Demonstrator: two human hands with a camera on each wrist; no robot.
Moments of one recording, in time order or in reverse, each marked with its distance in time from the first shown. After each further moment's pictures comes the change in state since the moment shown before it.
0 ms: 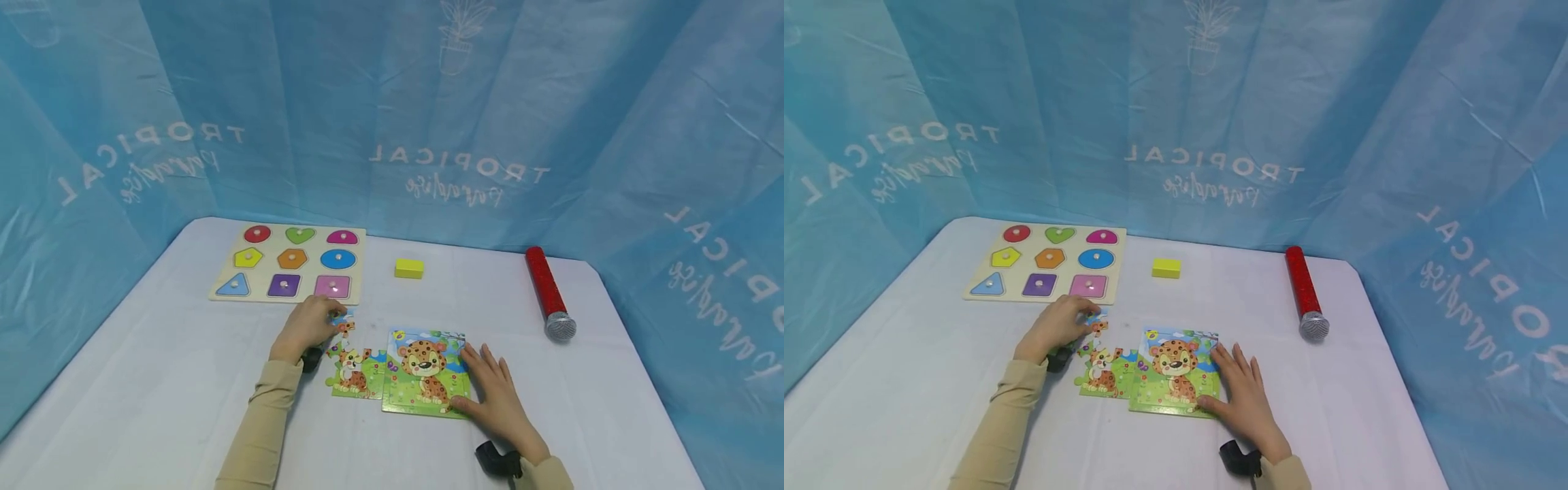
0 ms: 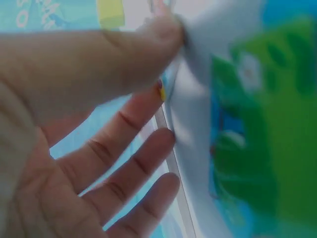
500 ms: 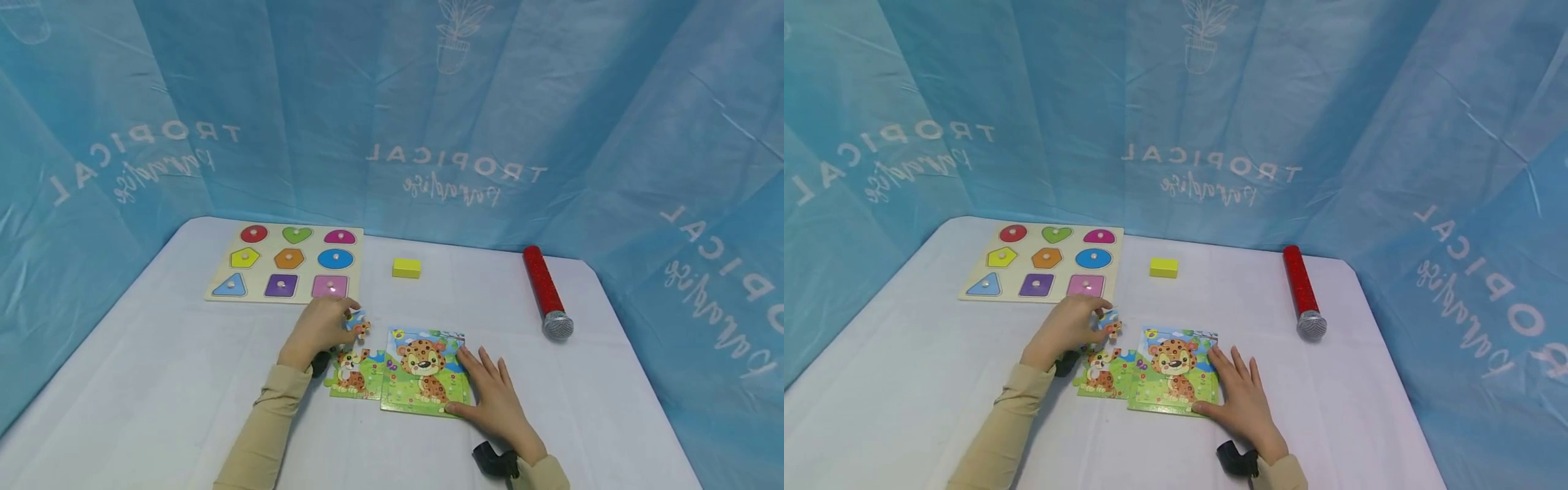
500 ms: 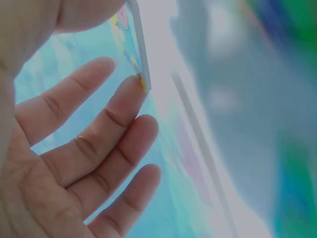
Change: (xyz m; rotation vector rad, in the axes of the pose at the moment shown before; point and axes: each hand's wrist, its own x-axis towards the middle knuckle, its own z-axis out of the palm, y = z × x) left_hand 0.000 0.032 0.000 0.096 0.071 0.169; right_hand 0.001 -0.003 0.000 -0.077 -0.061 0.042
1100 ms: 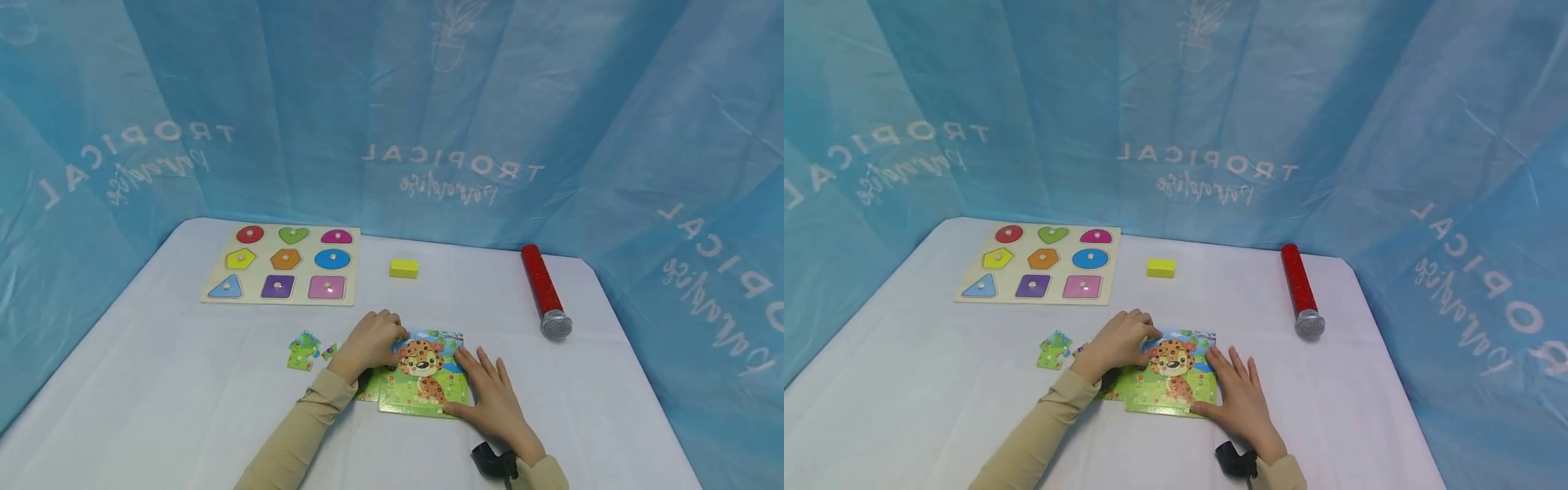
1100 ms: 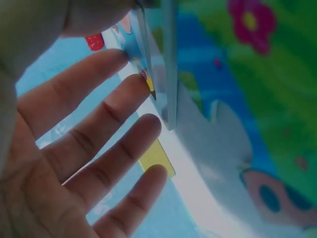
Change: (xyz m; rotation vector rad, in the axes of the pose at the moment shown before) left_hand 0.019 0.067 0.035 0.123 -0.134 0.263; right_hand -0.001 0.002 0.001 0.010 0.018 -0.010
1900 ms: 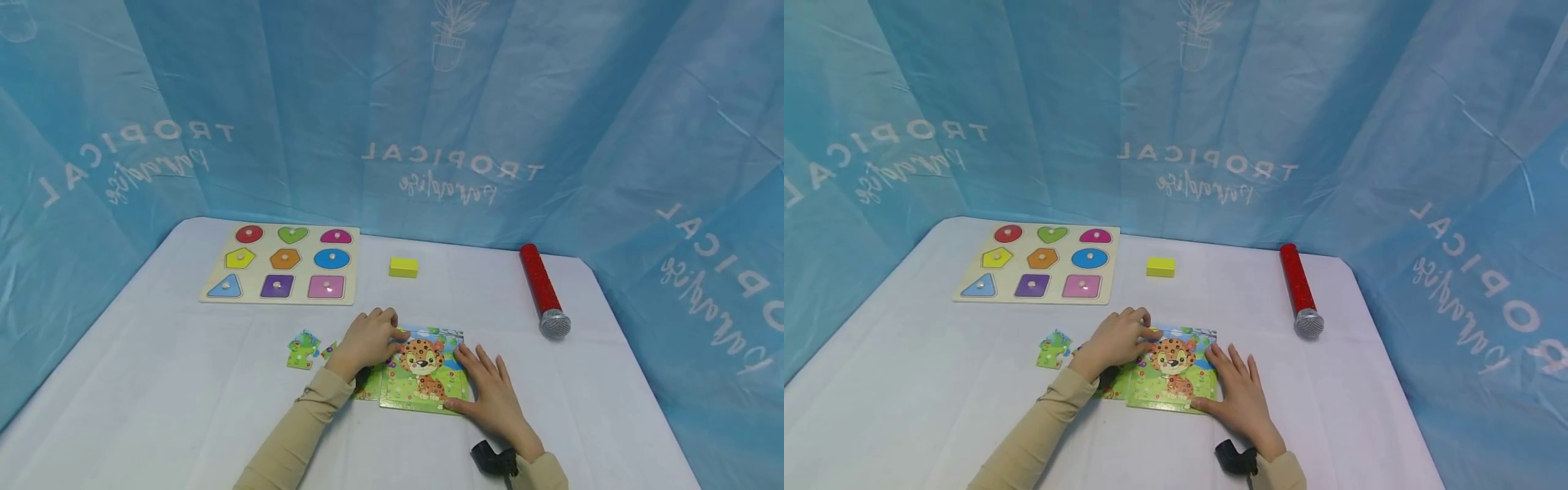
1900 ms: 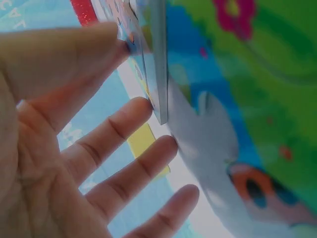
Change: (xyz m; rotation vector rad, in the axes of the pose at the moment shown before) left_hand -0.005 0.001 0.002 -0.006 -0.012 -0.124; right_hand 0.003 0.003 0.001 0.022 0.014 0.008
